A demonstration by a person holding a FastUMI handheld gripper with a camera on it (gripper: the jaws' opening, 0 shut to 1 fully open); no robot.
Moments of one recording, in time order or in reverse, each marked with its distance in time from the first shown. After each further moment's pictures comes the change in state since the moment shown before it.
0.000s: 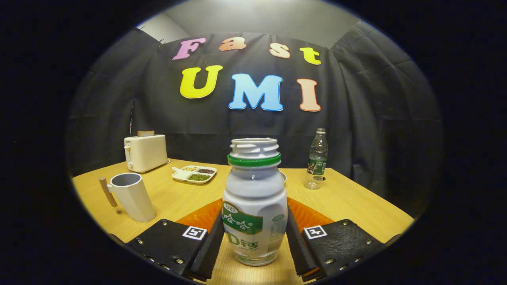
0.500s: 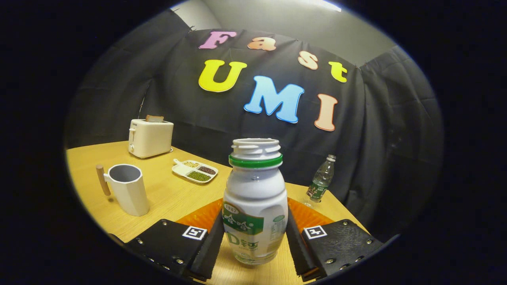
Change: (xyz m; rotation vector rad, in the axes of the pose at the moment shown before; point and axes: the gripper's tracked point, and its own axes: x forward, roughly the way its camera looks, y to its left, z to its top) arm 0.013 0.012 0.039 -0.244 -0.002 0.032
